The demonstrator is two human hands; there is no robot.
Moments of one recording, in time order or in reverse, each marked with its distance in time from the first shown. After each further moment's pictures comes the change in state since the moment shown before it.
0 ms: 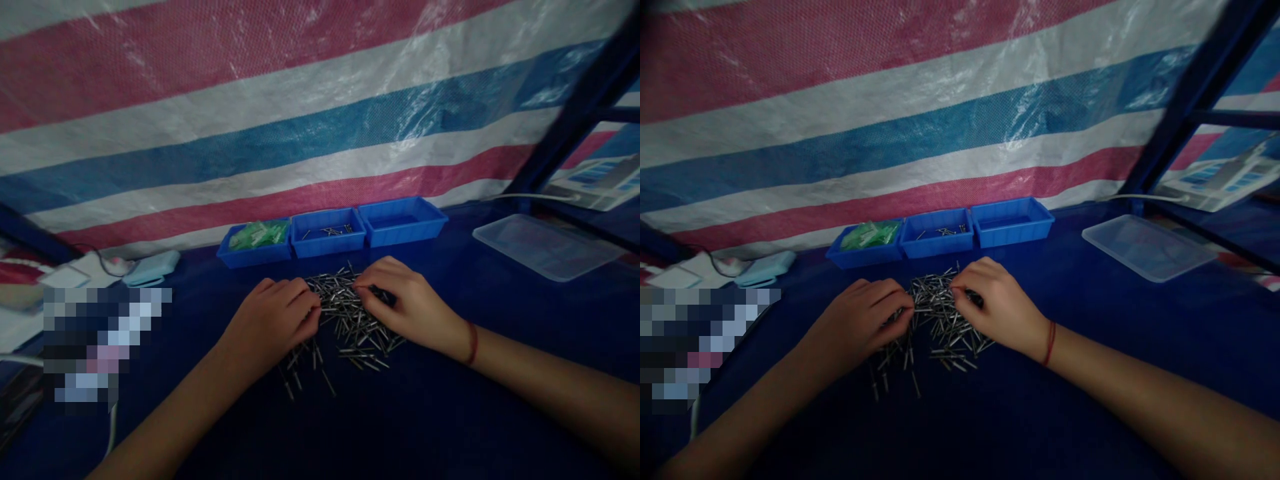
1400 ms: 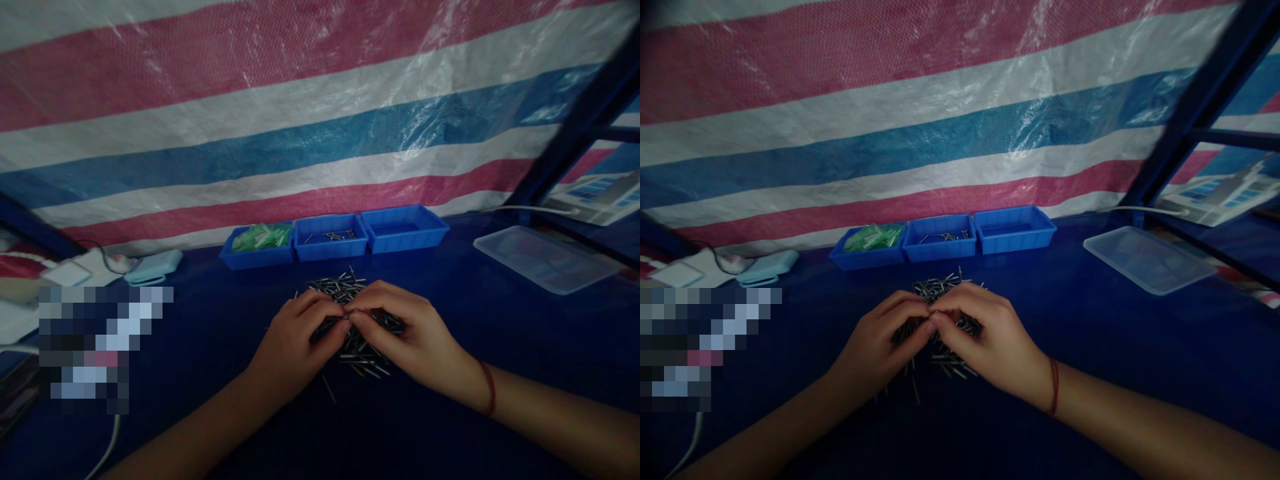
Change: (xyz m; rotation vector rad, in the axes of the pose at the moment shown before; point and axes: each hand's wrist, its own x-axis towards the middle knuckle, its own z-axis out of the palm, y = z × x) left_hand -0.001 0.029 0.018 -0.570 0.244 -0.180; right_hand -0.007 -0.033 0.004 0.380 0.087 0.064
